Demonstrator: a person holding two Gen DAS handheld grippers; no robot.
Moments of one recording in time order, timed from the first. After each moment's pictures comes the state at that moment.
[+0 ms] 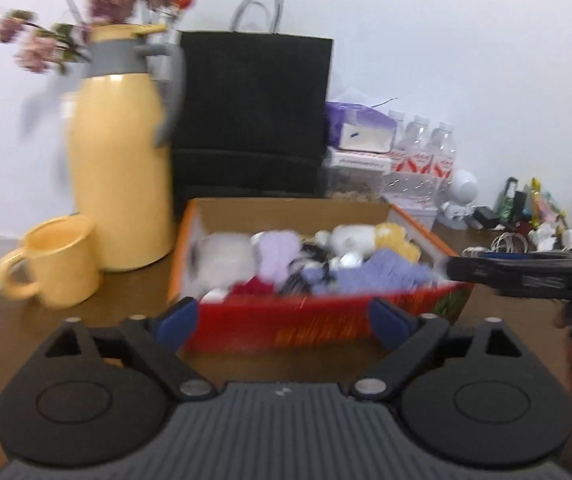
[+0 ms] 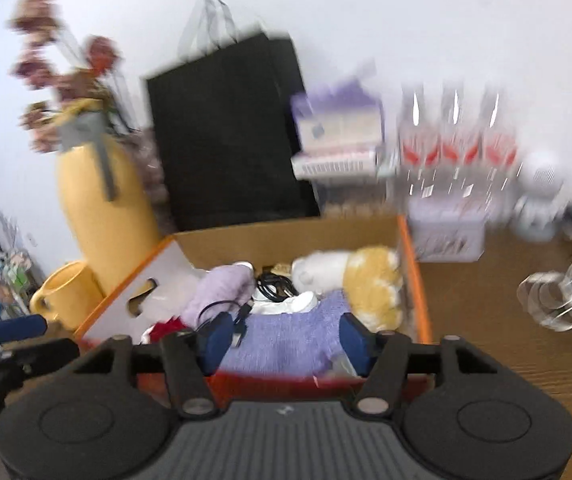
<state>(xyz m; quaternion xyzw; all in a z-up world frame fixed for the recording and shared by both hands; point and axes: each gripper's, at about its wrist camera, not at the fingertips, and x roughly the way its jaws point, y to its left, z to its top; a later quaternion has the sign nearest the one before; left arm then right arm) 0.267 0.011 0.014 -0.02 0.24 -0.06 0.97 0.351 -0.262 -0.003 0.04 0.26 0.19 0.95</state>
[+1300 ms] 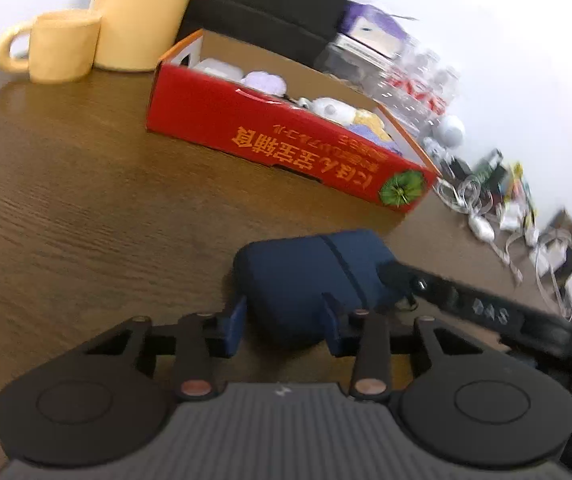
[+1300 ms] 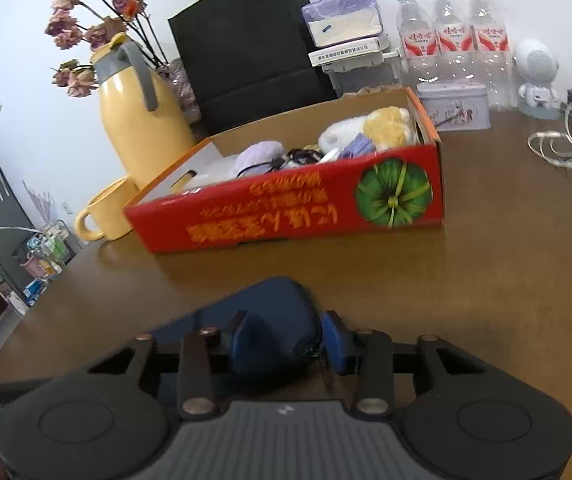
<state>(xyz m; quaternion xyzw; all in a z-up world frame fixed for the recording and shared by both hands) 0.208 -0.010 -0.063 -0.16 0.38 -0.09 0.91 0.275 -0.271 -0.081 0.10 0.35 0.23 0.90</state>
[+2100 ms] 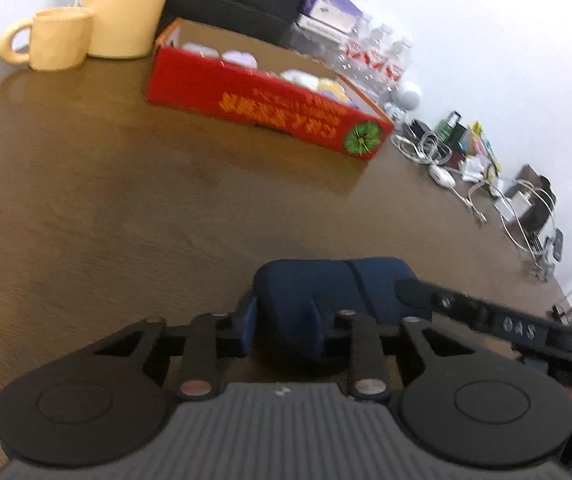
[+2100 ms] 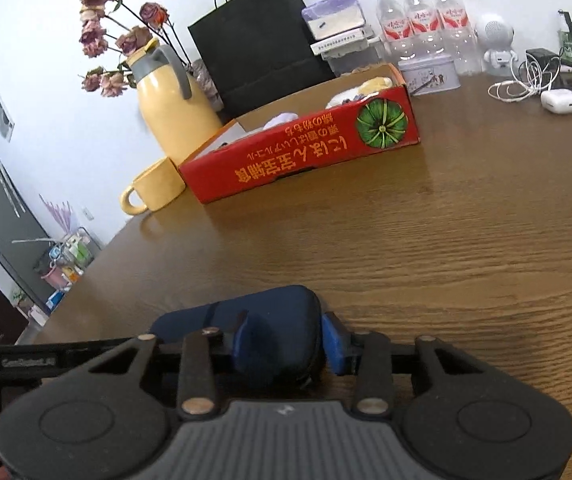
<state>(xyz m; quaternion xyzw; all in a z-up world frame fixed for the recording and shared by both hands) 0.149 0.007 -0.060 -0.15 0.39 -0.15 0.90 0.161 -0.288 -0.081 0.15 0.35 0.23 0.90</state>
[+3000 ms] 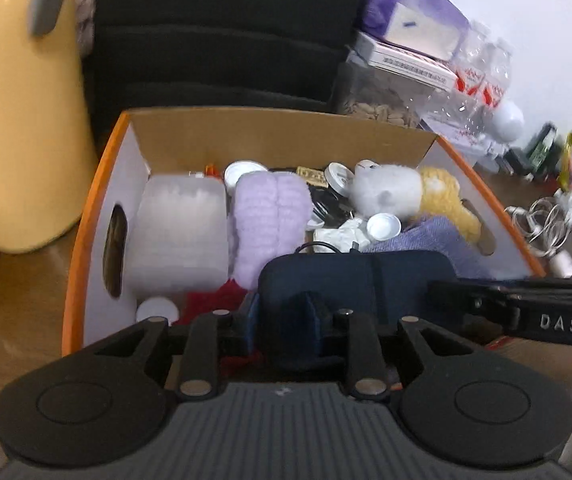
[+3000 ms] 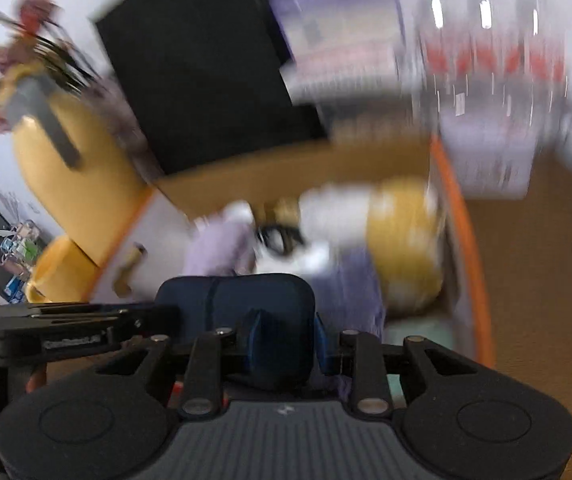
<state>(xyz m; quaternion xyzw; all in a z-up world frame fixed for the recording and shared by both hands) 0.465 -0.003 -0.033 -0.04 0.44 -0.11 0.89 0.481 -0.233 -0.042 0.10 0.45 0.19 0.87</state>
